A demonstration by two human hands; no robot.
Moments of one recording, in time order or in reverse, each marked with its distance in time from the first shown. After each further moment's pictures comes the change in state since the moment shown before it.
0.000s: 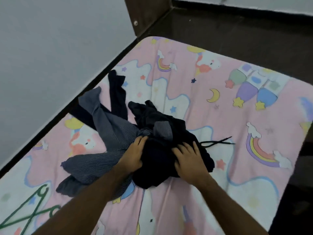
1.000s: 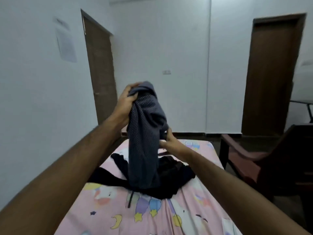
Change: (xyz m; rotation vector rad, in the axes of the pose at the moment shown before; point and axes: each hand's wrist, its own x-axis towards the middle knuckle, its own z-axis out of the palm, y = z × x) left_hand -0.389 0.055 -0.329 -1.168 0.352 1.107; right_hand -0.171 -0.413 -0.150 0.877 0.546 0.001
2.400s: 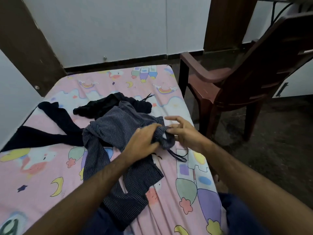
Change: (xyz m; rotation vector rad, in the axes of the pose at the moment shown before) left_hand -0.193 -0.348 0.145 0.925 -0.744 -0.001; right_hand -0.136 0.256 -0.152 0.432 0.281 0.390
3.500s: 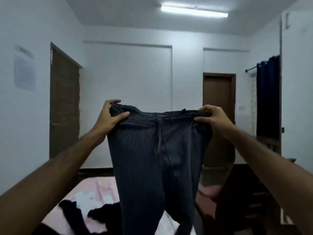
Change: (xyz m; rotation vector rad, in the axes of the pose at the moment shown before) left_hand 0.029 0.103 -0.466 -0.509 0.774 0.041; right_hand -0.133 -0.458 0.057 -0.739 0.341 -0.872
